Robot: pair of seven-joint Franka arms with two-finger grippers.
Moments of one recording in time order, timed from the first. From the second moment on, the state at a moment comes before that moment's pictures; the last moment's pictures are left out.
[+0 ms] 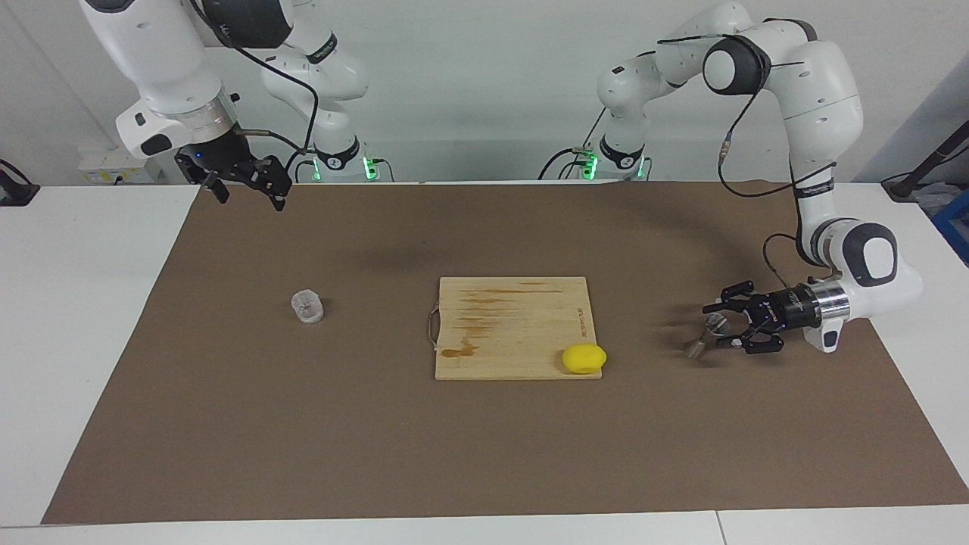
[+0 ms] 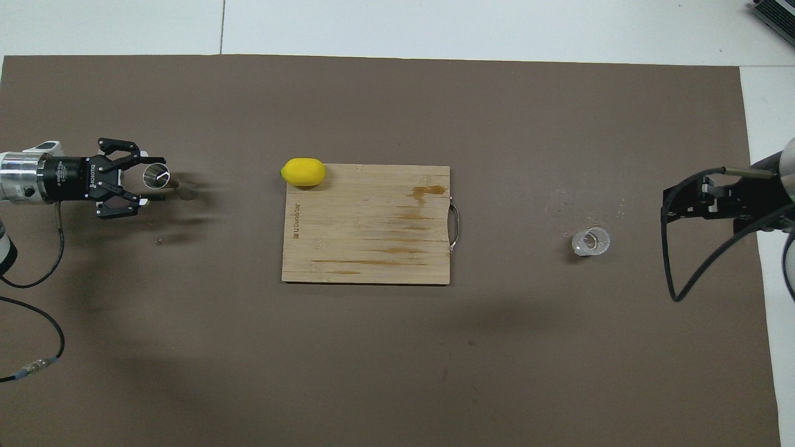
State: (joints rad) left arm 0.36 0.66 -0.01 -1.57 -1.14 1.48 -0.84; right arm -0.02 -0.02 0.05 -1.60 -0.01 1.50 0.23
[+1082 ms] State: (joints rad) left arm 0.36 0.66 -0.01 -1.57 -1.13 1.45 -0.84; right arm -0.02 -0.02 0.05 -1.60 -0.01 1.50 0.23
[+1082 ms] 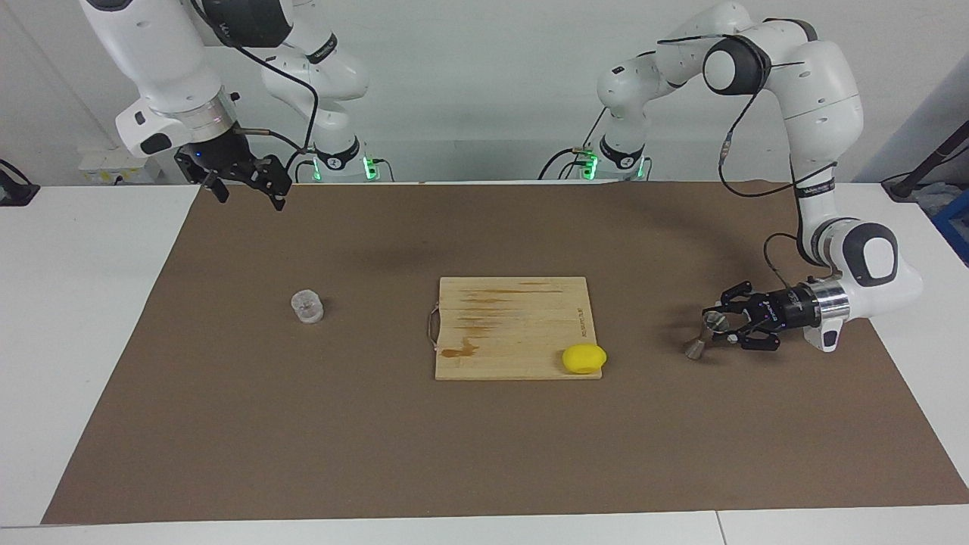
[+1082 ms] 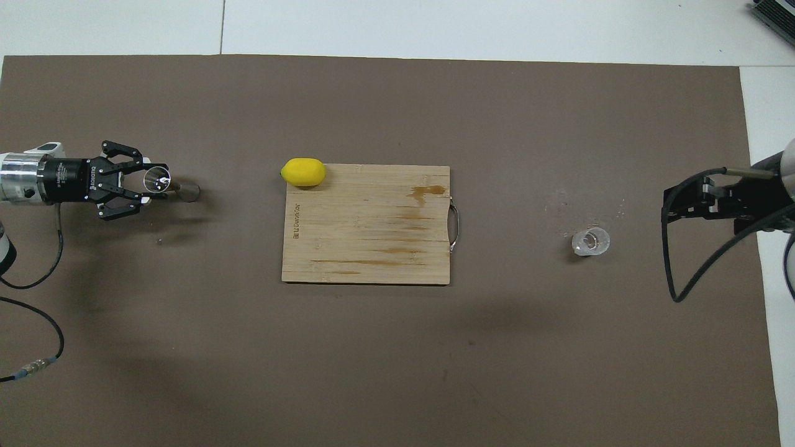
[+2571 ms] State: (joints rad) left arm -0.11 0.40 -0.03 -1.79 -1.47 1.74 -0.94; right arm -0.02 -0.02 0.05 -1.60 -0.01 1.50 0.23
